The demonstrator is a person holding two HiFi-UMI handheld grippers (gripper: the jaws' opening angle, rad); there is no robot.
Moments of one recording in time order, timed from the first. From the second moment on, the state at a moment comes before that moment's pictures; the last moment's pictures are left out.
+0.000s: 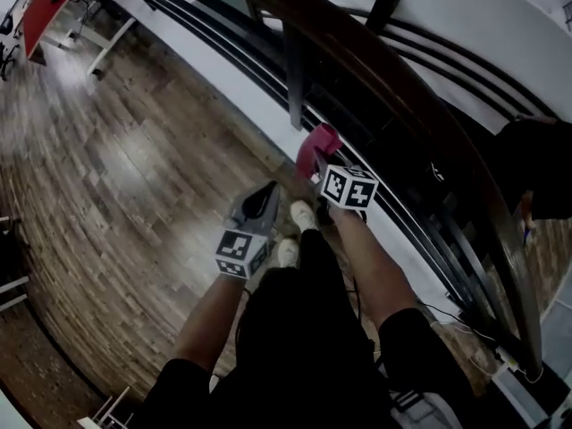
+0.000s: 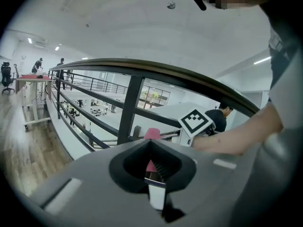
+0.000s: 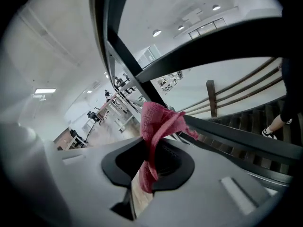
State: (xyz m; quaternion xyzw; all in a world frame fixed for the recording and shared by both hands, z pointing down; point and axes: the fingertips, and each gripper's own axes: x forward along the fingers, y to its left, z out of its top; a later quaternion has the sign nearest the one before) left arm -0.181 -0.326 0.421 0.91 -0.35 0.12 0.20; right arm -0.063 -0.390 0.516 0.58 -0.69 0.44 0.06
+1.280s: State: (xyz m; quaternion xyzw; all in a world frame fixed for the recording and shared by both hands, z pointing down) left arm -0.166 -0.328 0.483 0.91 -0.31 0.13 0.24; right arm -0.007 -0.470 0.556 0.73 -0.53 0.43 -0.05
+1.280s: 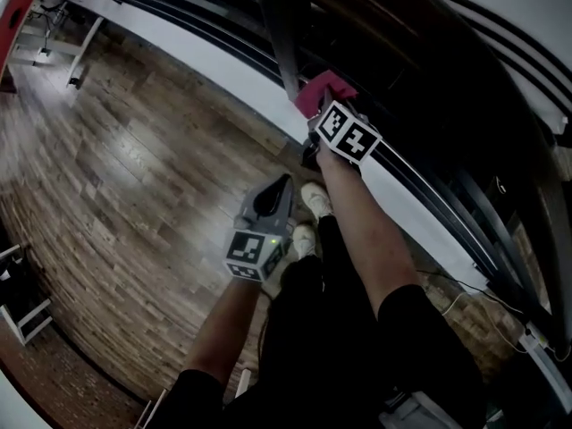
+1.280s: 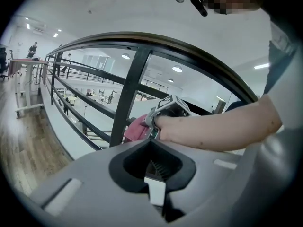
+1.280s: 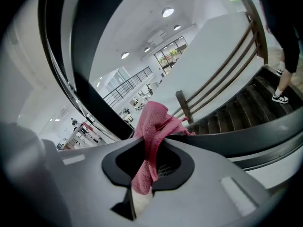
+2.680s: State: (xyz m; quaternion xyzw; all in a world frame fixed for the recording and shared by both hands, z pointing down) left arm -0.075 -0.208 0.480 0.95 -0.16 0.17 0.23; right arm 0.112 -0.269 0.559 0.77 -0.47 0.44 -0.04
